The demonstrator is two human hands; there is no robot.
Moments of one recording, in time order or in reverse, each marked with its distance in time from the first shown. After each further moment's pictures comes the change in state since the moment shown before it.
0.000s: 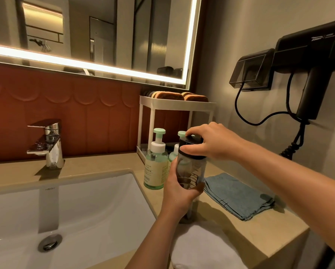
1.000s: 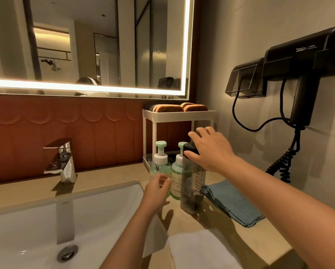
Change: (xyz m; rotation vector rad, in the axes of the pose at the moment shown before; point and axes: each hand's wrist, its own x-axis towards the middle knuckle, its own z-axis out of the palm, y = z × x) left_hand 0.026 0.013 -0.054 0.330 -0.013 -0.206; right_hand 0.010 0.014 0.017 -0.290 0.185 0.062
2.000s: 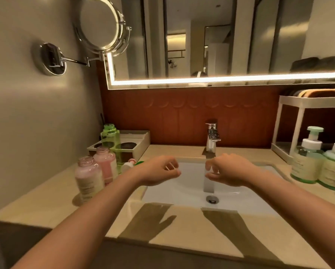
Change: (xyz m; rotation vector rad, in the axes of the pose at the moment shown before) left_hand -0.254 0.022 -0.348 0.786 -0.045 -0.184; right_hand -0.056 -0.318 -0.062 0.343 -0.308 -0.600
